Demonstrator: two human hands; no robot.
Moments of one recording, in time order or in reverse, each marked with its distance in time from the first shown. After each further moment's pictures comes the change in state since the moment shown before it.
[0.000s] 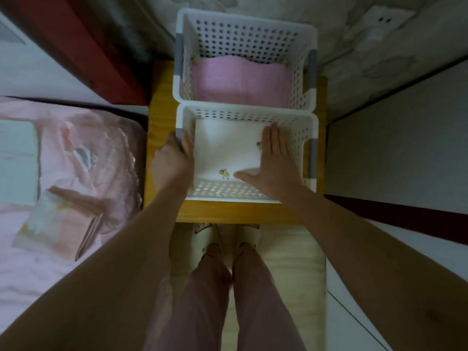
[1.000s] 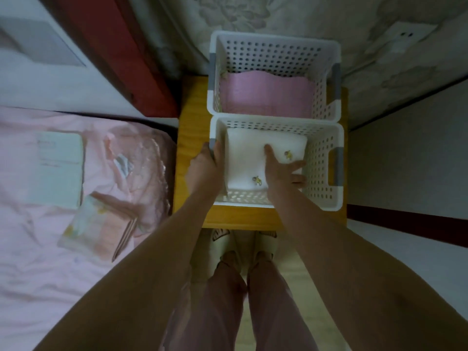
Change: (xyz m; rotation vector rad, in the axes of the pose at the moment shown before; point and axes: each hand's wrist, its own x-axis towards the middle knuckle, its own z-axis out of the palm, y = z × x) left_hand 0.003 -0.005 -0.004 -0.077 -0.162 0.010; right_hand 0.029 -0.076 -0.001 1.007 0.019 1.152
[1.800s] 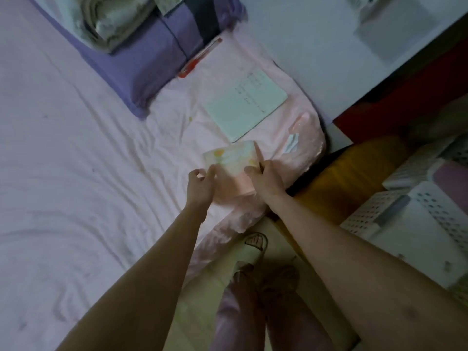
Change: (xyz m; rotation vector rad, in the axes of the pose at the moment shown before) left_hand -0.099 -0.264 -0.117 -0.967 0.407 -0.941; right_hand -0.166 0.078 0.233 -0.854 -0.738 -0.866
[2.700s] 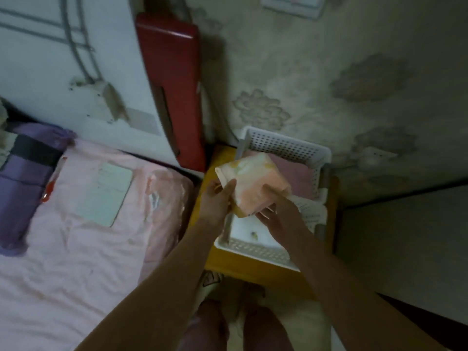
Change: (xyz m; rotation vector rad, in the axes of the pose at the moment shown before) left_hand -0.225 0.097 0.238 -0.020 -0.703 0.161; right_hand -0.170 0.108 -0.270 1.411 0.343 0.107
